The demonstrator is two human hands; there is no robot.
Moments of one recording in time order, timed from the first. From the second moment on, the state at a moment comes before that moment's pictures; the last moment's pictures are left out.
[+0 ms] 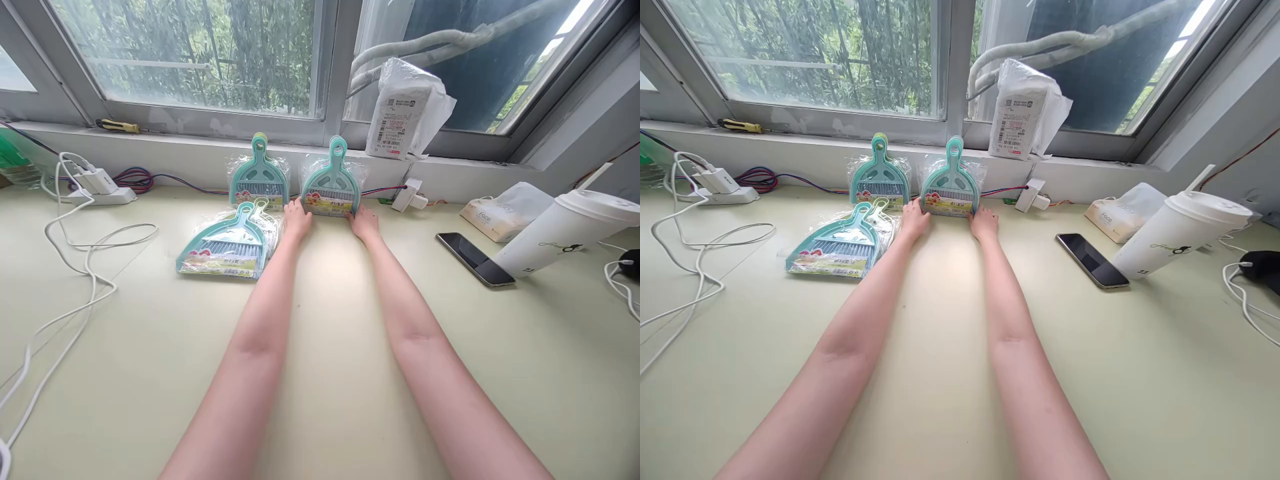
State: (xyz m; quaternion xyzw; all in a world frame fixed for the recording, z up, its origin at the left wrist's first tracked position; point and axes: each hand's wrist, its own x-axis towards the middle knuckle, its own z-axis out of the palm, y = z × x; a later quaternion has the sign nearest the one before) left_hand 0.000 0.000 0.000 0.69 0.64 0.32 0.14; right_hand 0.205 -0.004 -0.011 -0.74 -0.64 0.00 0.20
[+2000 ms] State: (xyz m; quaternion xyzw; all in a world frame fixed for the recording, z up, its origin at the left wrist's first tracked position) left_hand -0.048 -0.190 0.011 0.67 0.71 0.21 -0.07; right_hand 0.185 -0.192 -0.014 -0.76 -0.62 0.06 0.18
